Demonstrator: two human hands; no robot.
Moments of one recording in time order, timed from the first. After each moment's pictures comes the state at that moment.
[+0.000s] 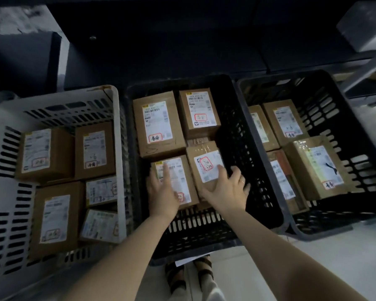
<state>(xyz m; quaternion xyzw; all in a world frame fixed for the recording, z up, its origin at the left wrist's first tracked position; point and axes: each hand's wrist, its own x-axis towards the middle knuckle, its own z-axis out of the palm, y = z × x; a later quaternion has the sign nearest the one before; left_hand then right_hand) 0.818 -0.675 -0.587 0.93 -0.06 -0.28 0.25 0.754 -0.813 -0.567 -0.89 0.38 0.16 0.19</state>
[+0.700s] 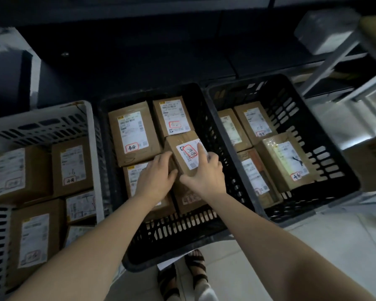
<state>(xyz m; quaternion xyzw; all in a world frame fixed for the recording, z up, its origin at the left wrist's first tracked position) 0.850 -0.717 -0.529 0.91 -0.29 -0.20 0.22 0.770 -0.835 -0.525 -0.89 0.34 0.08 0.29</state>
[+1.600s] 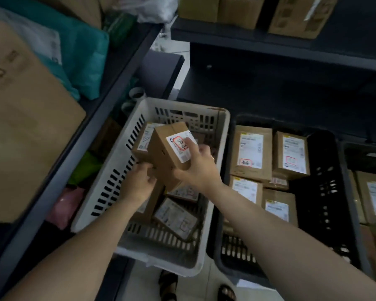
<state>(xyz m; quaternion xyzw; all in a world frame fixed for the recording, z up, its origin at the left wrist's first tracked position) 0.898 -0.428 -0.517 0.97 0.06 -0.13 0.21 0.904 -0.611 -0.476 -0.92 0.00 0.15 0.37</state>
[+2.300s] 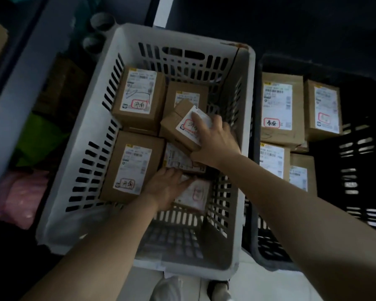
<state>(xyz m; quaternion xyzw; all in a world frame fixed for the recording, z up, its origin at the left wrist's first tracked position) 0.885 -0.431 -0.662 0.86 -0.42 -0.28 -0.07 0.935 -0.596 -0.578 -0.97 -0.01 0.21 0.11</state>
